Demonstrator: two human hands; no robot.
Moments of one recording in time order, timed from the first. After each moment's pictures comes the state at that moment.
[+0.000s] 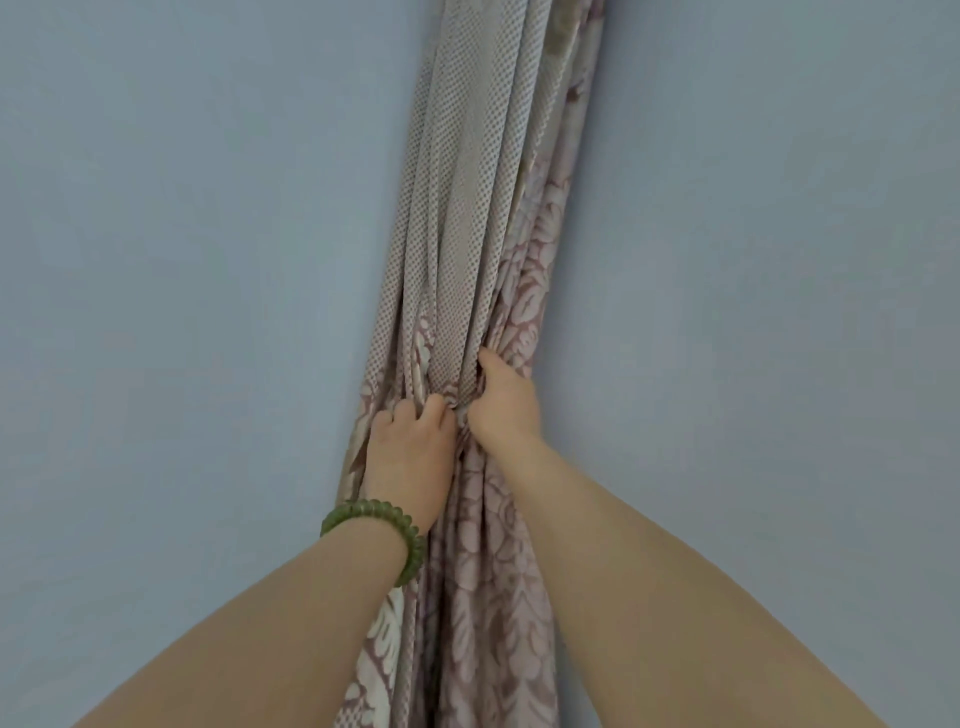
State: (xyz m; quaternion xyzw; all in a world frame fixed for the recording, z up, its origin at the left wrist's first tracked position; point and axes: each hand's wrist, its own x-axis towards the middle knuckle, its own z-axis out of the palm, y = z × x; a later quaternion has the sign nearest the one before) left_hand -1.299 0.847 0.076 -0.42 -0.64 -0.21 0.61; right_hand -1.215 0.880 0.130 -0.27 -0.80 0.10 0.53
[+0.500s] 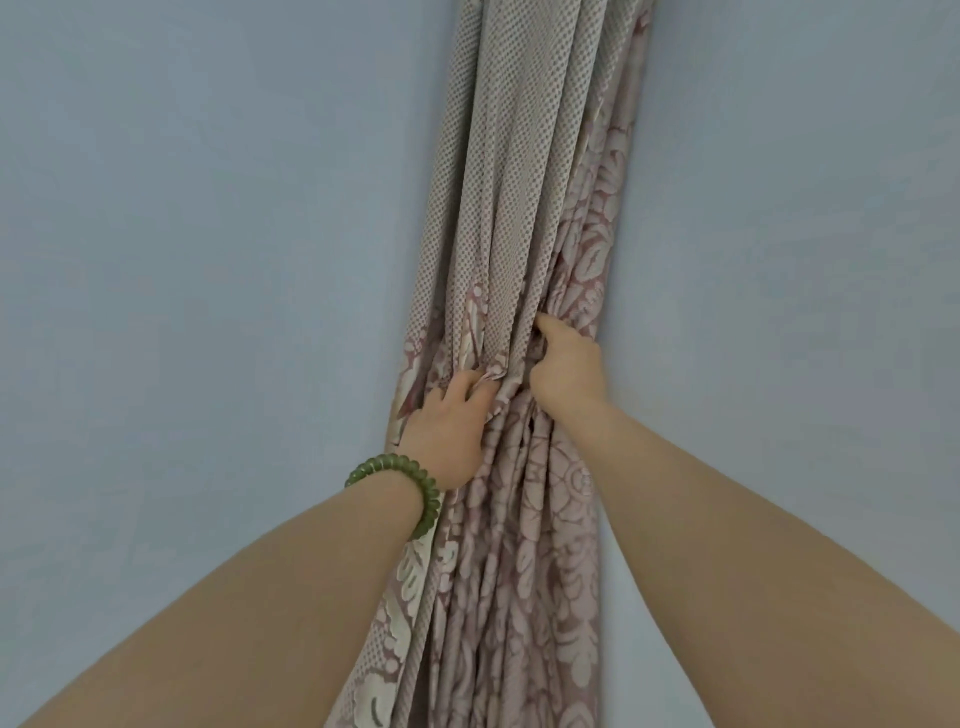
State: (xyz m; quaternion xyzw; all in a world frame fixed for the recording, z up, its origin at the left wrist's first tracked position) left_hand -1.262 0.819 0.060 -0.59 -0.71 -0.27 0.29; right_hand -1.155 0.874 0.118 -0.32 -0.79 0.04 0.52
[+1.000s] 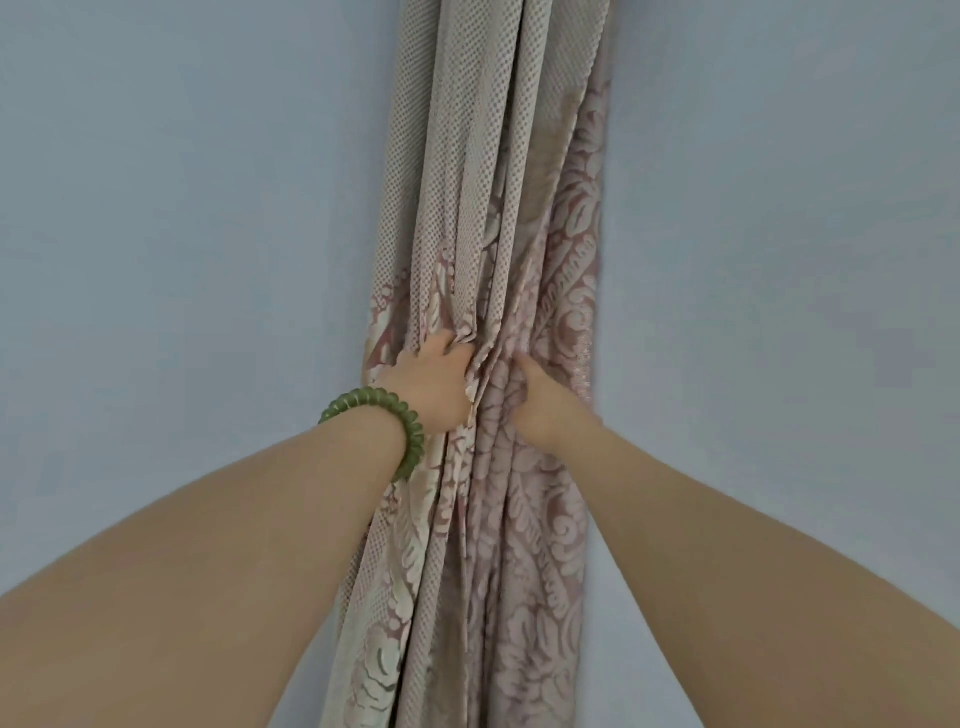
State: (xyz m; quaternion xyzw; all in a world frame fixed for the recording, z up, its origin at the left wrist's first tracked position) left_hand -1.170 0.706 0.067 -0.59 -0.76 -0.21 0.18; right_hand -1.050 0.768 0.052 -0.43 -0.83 0.13 0.33
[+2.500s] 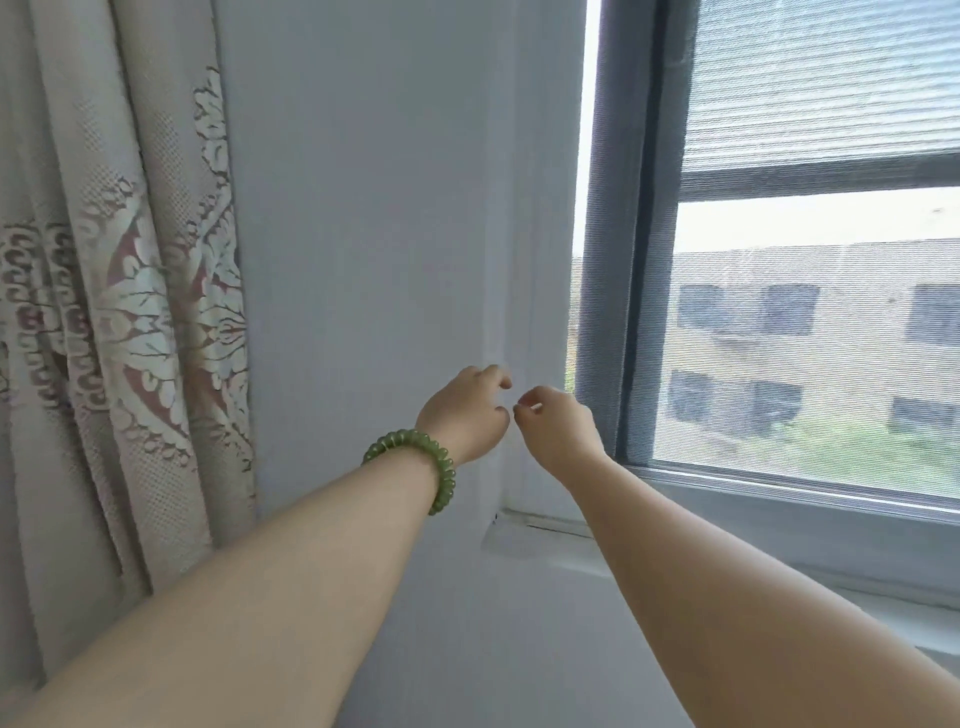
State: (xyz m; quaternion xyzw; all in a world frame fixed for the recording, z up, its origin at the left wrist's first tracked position) left_hand -0.650 0.475 -0.024 -0.82 -0.49 -0.30 -0.05; right_hand -0.543 0.445 -0.037 -0.67 -0.59 0.11 0.43
